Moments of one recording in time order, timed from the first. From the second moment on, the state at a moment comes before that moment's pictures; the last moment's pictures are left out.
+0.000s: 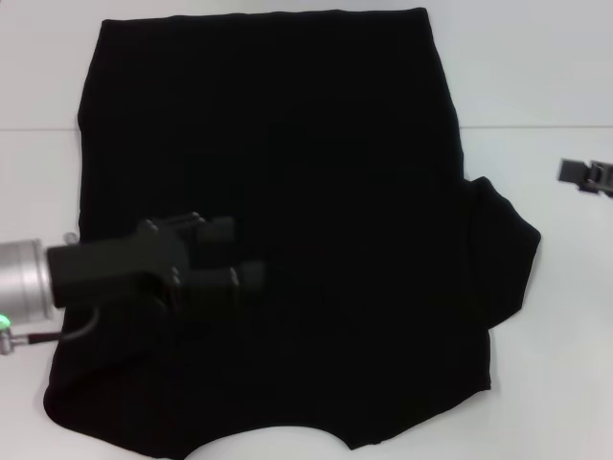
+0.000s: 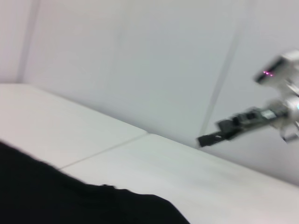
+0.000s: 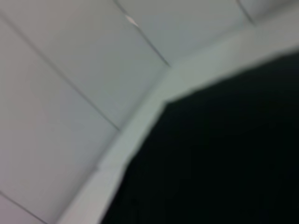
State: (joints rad) left arm -0.54 -2.12 0.48 0.76 2.09 1.68 -1.46; right arm 0.56 1.89 -0.48 -0.64 -2.05 -1.55 2.06
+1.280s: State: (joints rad) left arm -0.51 -2.16 0.59 0.74 2.09 1.65 -1.05; right arm 0.76 1.90 -0.66 -0.51 -2.48 -1.25 2.49
